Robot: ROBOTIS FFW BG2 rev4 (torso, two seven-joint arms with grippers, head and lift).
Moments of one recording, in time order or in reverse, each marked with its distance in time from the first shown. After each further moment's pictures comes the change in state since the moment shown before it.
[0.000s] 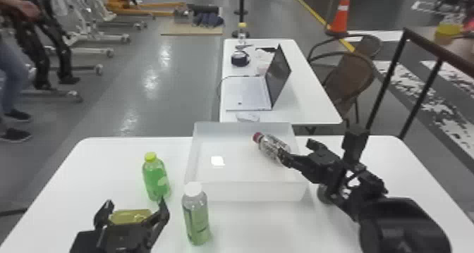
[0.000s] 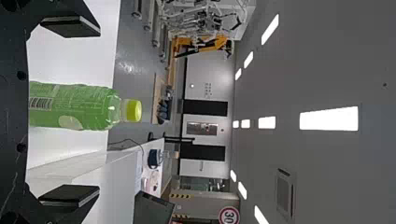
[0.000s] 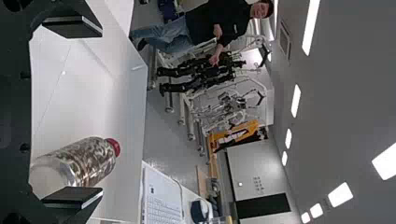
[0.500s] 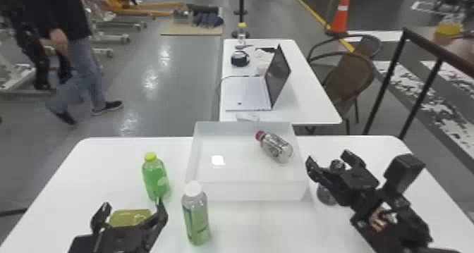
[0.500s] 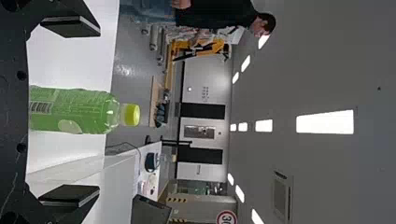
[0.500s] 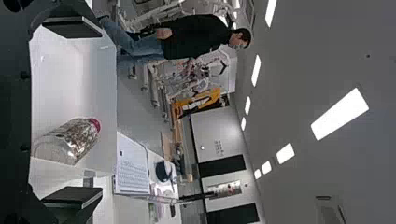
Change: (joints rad) left arm 0.014 0.001 -0.001 -0.005 -0.001 -0.020 0.017; right arm 0.348 0.058 -0.192 -0.416 0.084 -0.030 -0.106
